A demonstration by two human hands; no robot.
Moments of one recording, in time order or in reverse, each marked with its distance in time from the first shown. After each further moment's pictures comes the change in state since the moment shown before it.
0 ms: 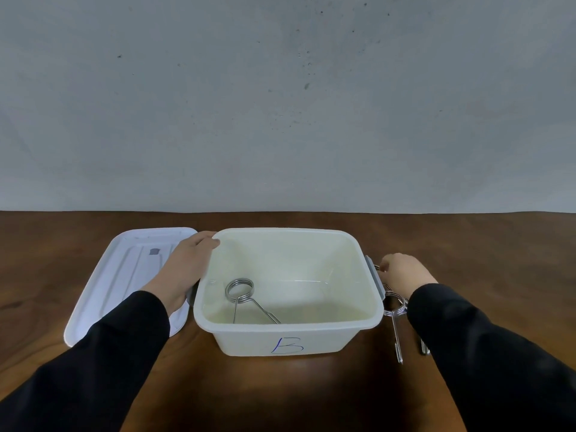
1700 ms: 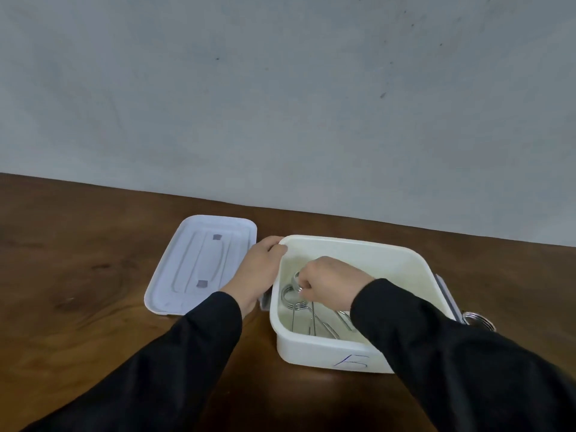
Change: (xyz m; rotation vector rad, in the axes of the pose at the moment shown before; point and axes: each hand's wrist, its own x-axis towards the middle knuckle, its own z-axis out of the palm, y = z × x) left_hand -0.029 -0.012 -0.004 -0.061 -0.053 0.053; right_hand -0.104 -0.218 -0.003 -0.138 -0.141 -0.767
